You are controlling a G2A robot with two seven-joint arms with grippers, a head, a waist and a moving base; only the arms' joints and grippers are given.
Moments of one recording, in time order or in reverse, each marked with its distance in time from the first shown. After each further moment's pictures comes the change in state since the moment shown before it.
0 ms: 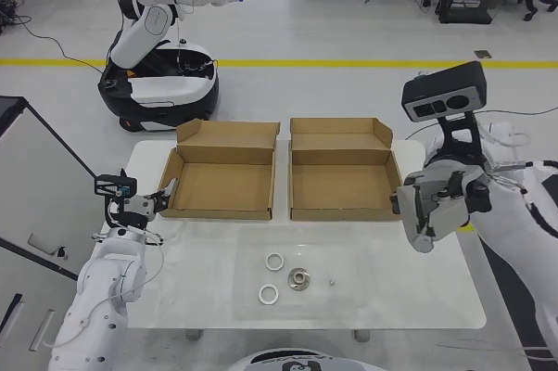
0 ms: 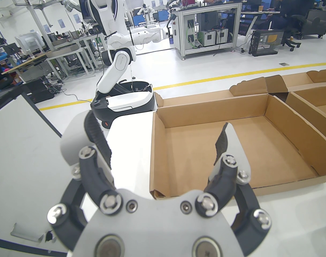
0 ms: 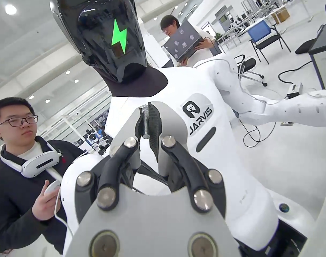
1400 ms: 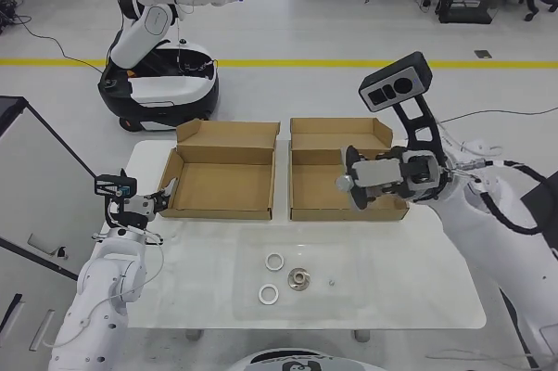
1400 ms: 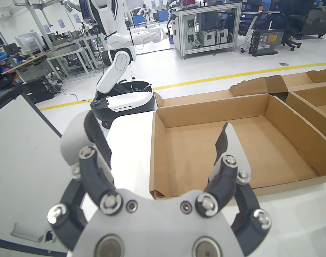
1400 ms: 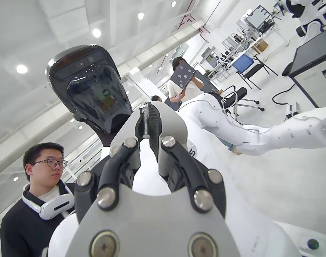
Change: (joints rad) left arm 0.000 0.000 0.000 0.000 0.000 0.000 0.000; right arm -0.091 -0.065 0.015 -0.096 -0.147 0.129 -0.382
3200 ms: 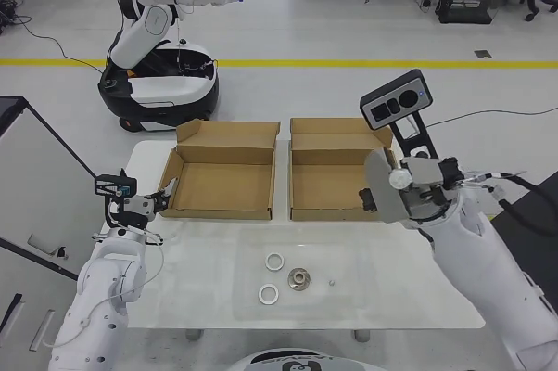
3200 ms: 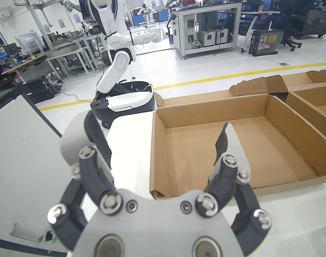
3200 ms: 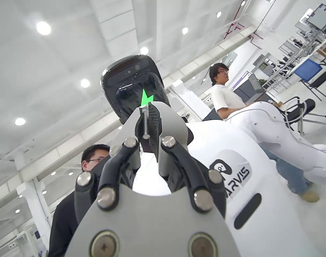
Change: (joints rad) left arm 0.000 0.000 0.000 0.000 0.000 0.000 0.000; right arm -0.152 -0.117 0.052 -0.087 0.178 0.079 -0.022
